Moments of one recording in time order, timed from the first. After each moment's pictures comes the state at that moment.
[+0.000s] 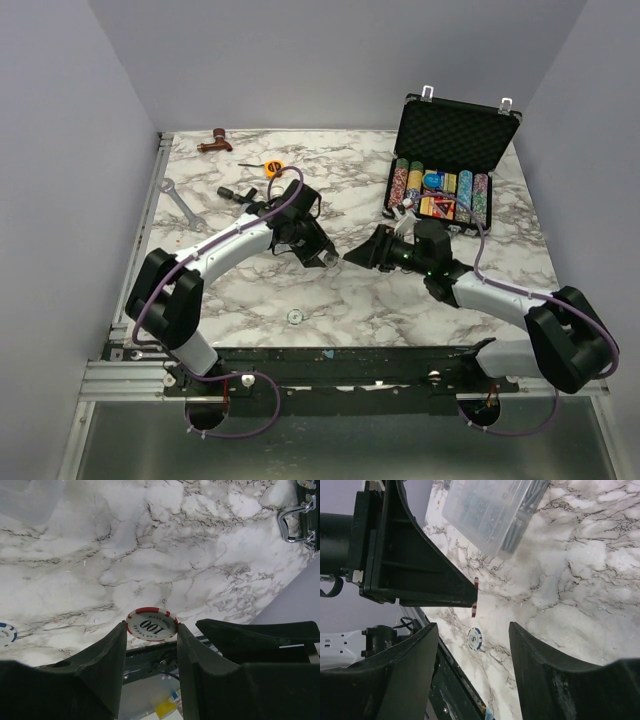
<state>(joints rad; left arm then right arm) -0.62 1.60 1.17 -0.63 0.23 -1.25 0.55 1.29 0.50 0.45 -0.44 0.81</state>
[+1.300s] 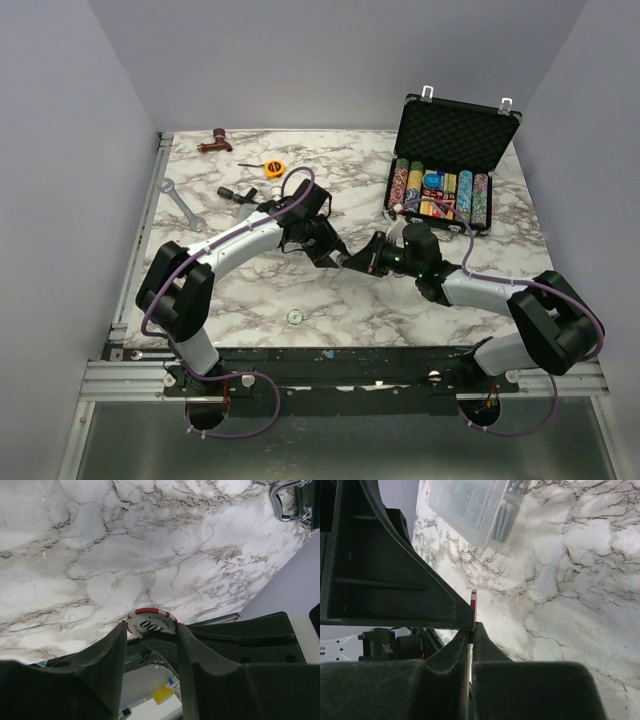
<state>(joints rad) -0.66 1.67 1.22 -0.58 0.31 -1.27 0.59 1.41 0.50 0.53 -0.40 0.87</state>
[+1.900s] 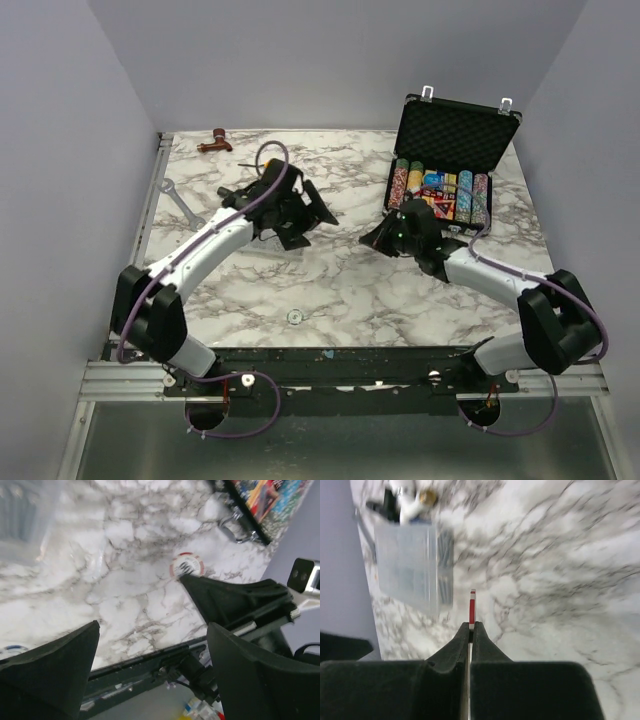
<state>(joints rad) -0.59 1.56 1.26 -0.62 0.23 -1.12 0.56 1.41 0.69 0.15 -0.12 0.91</state>
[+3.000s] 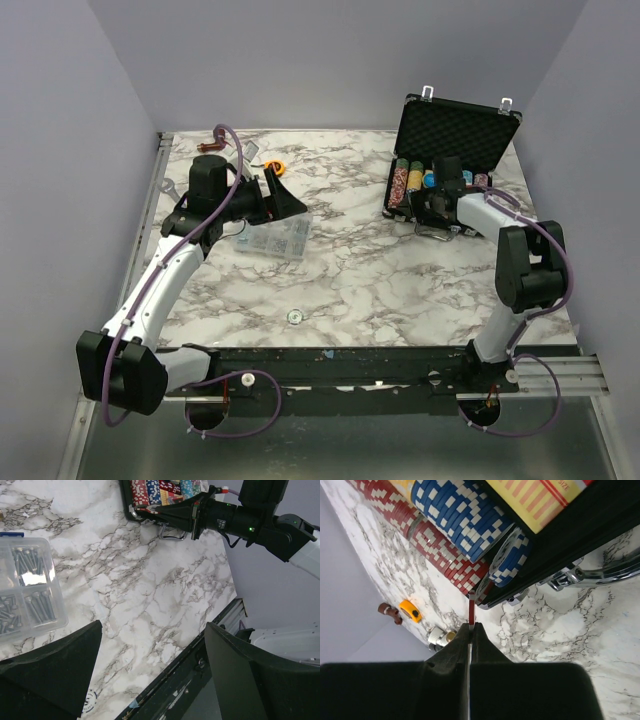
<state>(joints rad) -0.25 1.20 1.07 -0.33 0.63 -0.59 0.16 1.78 1.16 -0.30 -0.15 1.47</state>
